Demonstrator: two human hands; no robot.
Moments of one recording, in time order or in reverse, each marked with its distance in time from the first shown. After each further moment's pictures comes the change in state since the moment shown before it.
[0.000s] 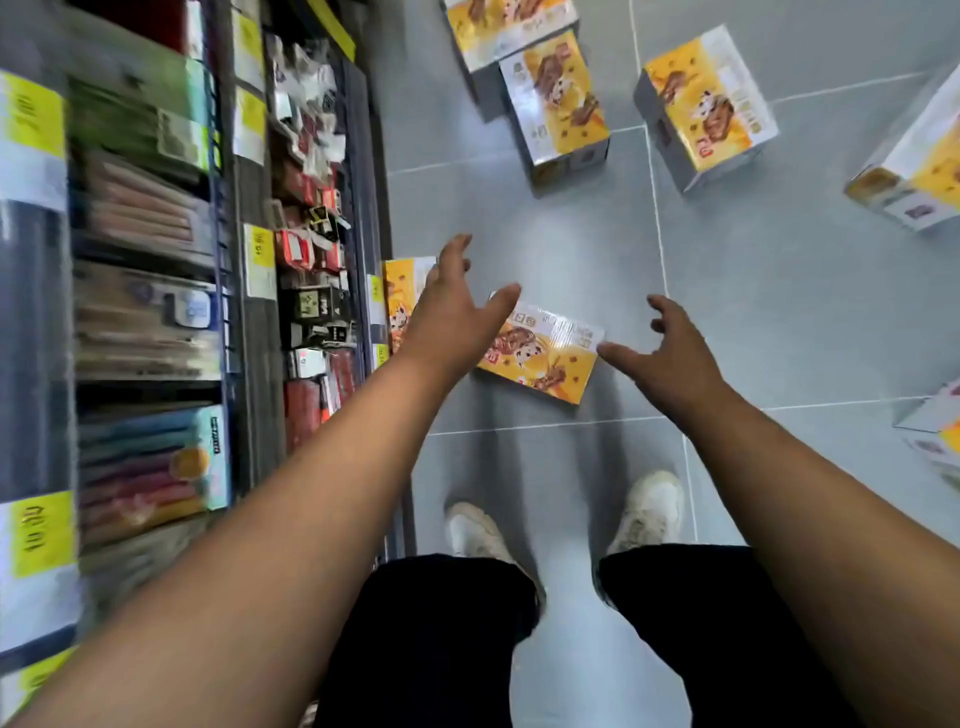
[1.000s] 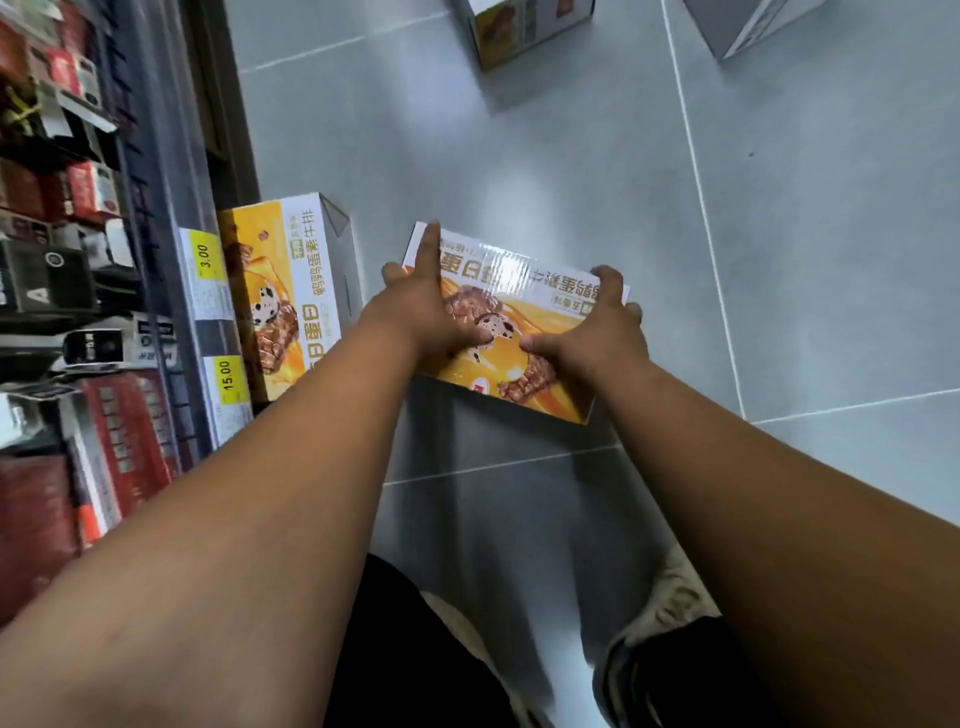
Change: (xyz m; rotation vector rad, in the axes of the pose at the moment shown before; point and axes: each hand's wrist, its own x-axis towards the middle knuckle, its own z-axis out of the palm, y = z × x) left_hand 0.196 -0.203 0.182 0.474 -0.256 -0.144; right_hand 0.226 0.151 0.171 -0.121 0.067 0.149
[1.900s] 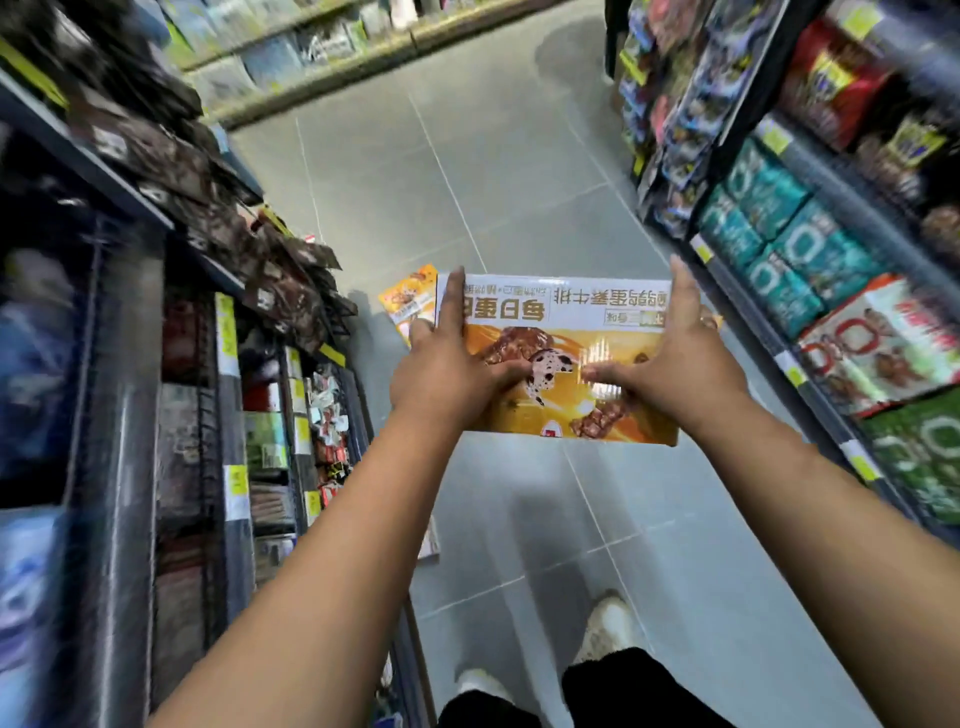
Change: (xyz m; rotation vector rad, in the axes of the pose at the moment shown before) left_hand -0.510 0.329 -0.455 -0.092 0.415 0.315; right_hand -0.454 -0.255 -0.558 0.053 0.376 -0.337
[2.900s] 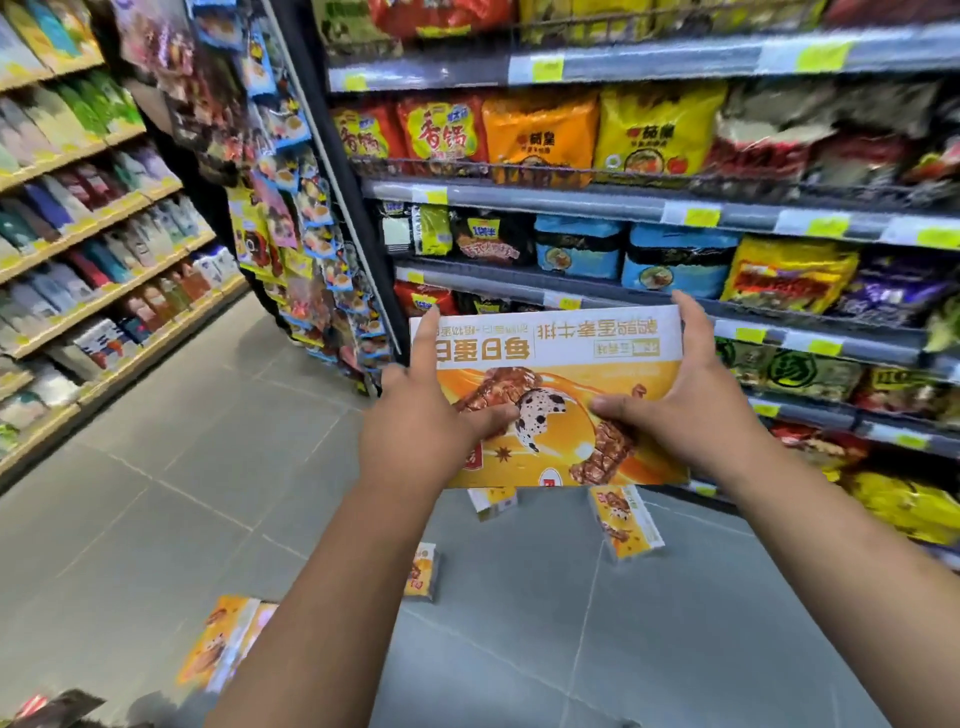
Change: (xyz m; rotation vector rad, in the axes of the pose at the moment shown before) left_hand -0.052 0.271 -0.069 0.072 -0.138 0.859; right_hand -0.154 0.002 -0.230 0.348 0.814 0.281
